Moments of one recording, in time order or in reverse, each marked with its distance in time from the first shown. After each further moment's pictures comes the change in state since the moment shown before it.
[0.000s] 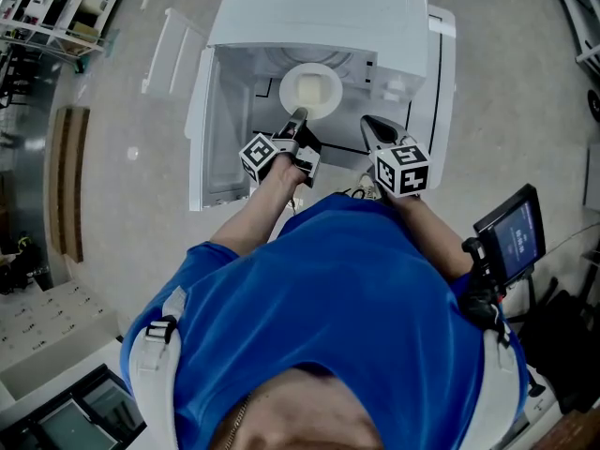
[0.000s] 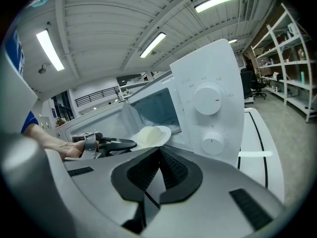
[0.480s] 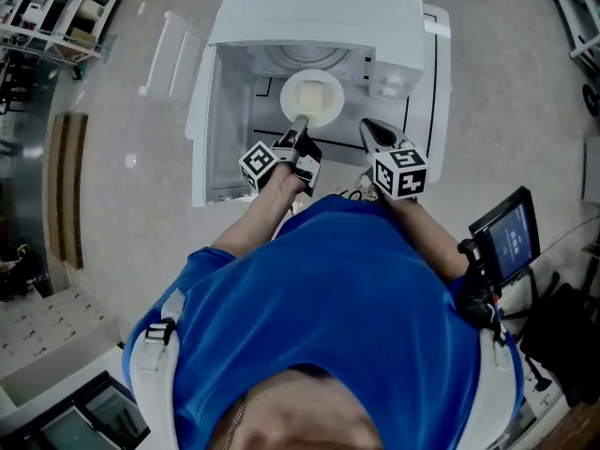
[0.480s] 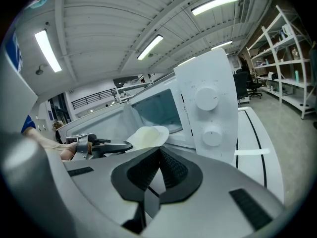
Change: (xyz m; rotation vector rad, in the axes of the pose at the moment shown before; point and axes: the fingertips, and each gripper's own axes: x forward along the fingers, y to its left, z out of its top) left arm -0.028 -0.007 -0.014 0.011 0.043 -0.018; right arm -0.012 0.014 -0.009 0.029 -0.024 -0.034
